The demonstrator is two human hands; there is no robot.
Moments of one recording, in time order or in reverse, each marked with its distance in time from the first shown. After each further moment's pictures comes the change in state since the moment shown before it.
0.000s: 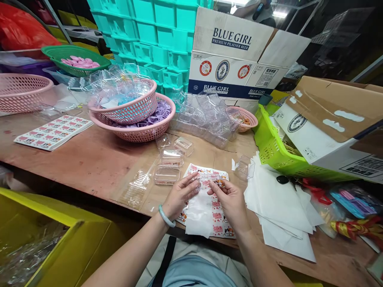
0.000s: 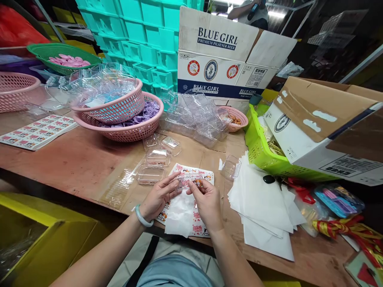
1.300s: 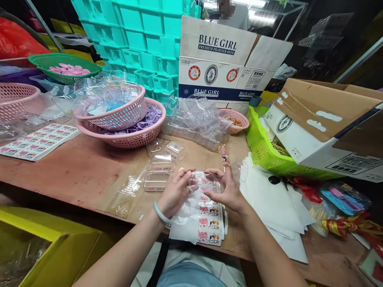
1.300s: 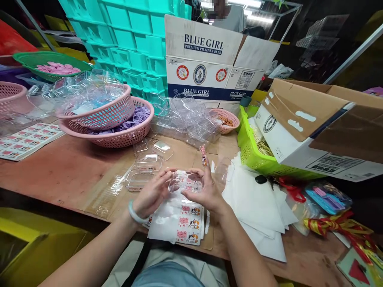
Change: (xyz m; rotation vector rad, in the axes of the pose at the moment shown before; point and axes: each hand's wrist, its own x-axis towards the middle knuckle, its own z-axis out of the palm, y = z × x) left_hand 0.018 0.023 0.036 0.011 -0.007 0.053; right_hand 0.045 0.005 -0.050 -0.061 -0.374 -0.363
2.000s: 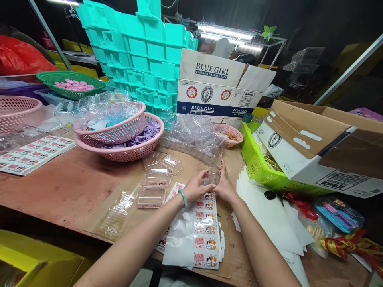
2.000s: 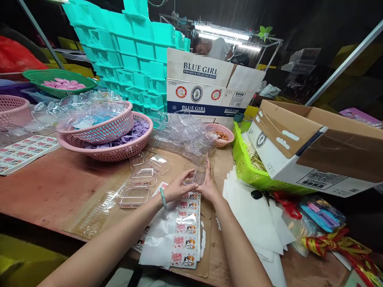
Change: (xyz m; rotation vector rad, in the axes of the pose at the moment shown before) left_hand 0.084 -0.016 0.037 0.602 -0.165 0.274; right_hand 0.058 0.073 -0.048 -0.474 0.205 -0.021
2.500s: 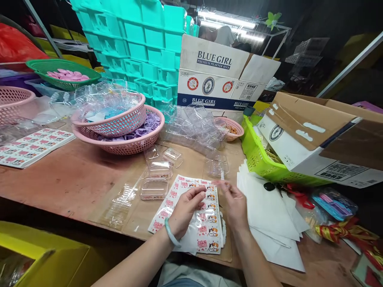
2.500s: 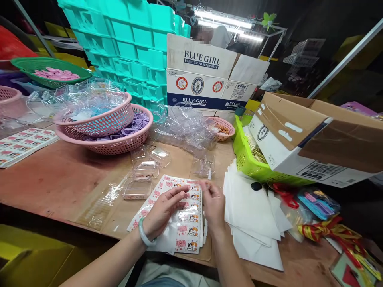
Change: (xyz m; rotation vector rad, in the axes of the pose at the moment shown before) left_hand -0.100 0.006 0.000 -0.516 0.078 -0.295; right_hand -0.076 -0.074 0.009 0.494 0.380 0.286
